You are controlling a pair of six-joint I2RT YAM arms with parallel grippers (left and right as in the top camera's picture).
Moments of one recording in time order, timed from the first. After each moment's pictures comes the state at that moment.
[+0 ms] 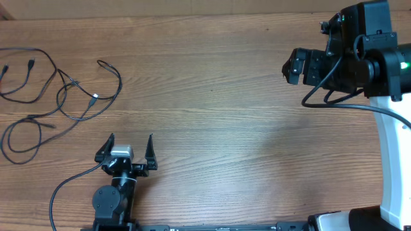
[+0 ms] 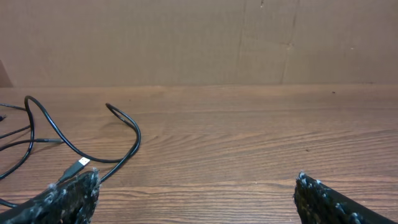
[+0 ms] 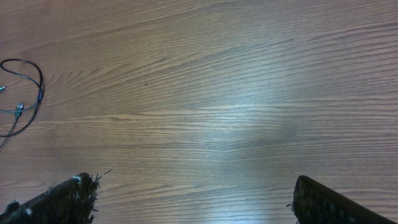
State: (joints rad) left arm -0.04 0.01 0.01 -0.08 0.01 -0.02; right arm 0.14 1.57 2.01 -1.50 -0.14 0.28
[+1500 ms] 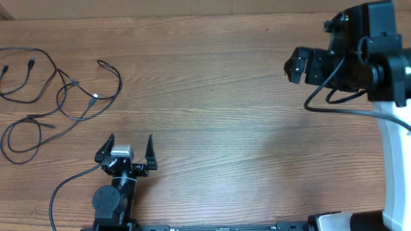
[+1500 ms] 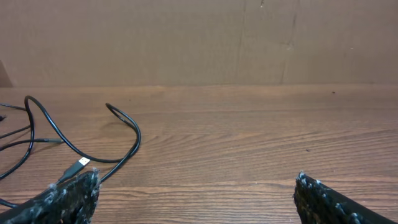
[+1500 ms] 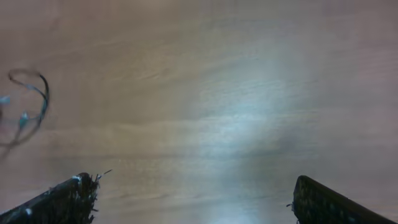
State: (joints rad) left arm -0.04 0.01 0.01 -0.08 0.01 -0.02; right arm 0.14 1.54 2.01 -1.45 -0.12 0.28
